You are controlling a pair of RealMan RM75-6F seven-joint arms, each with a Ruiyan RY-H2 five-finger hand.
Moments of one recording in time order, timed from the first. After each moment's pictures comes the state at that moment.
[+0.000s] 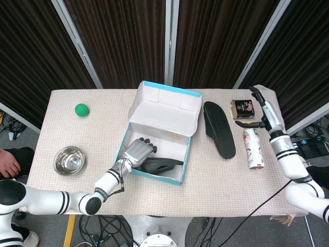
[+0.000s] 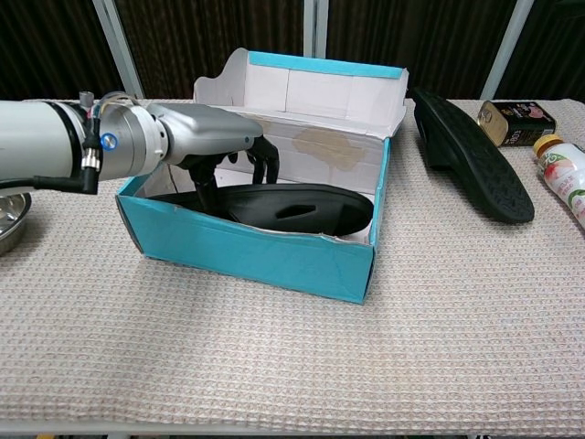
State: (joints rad) left arm -1.05 -1.56 -0.11 -1.62 0.75 0.85 0.64; right arm 0.60 -1.17 0.40 -1.39 -1.16 0.77 0.80
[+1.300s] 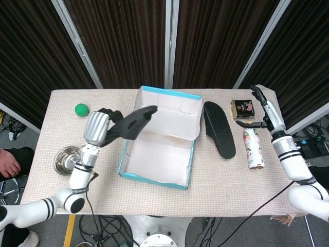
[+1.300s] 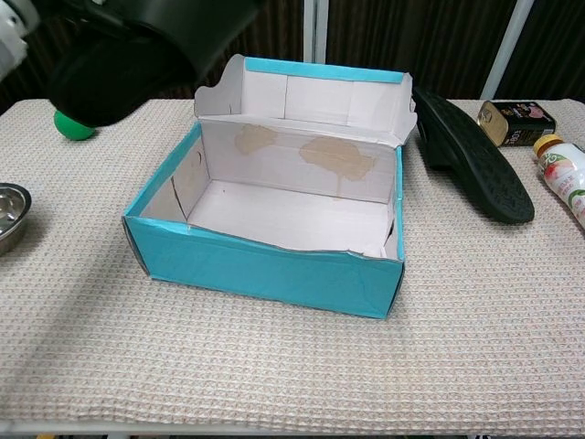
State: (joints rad) left arm -0.71 -1.58 -0.28 -1.38 1.27 1.33 -0.02; right arm 0.58 -1.12 0.41 -1.45 -1.20 0.79 0.86
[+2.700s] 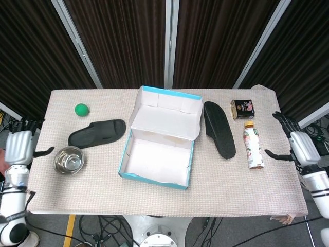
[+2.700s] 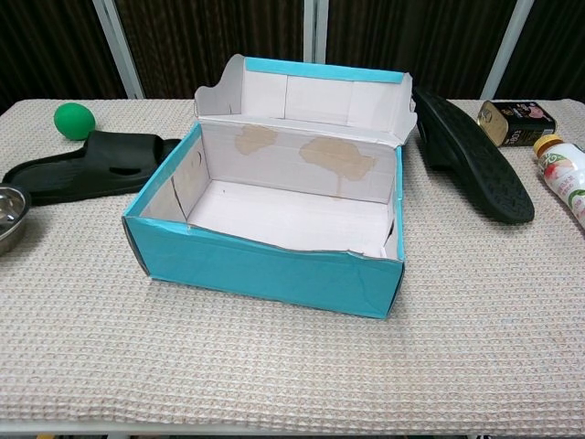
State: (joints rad) left arm -0.34 -1.19 -0.16 -1.58 1.14 1.39 0.08; right arm 0.33 -1.03 0.17 -1.42 -1.52 1.22 0.60
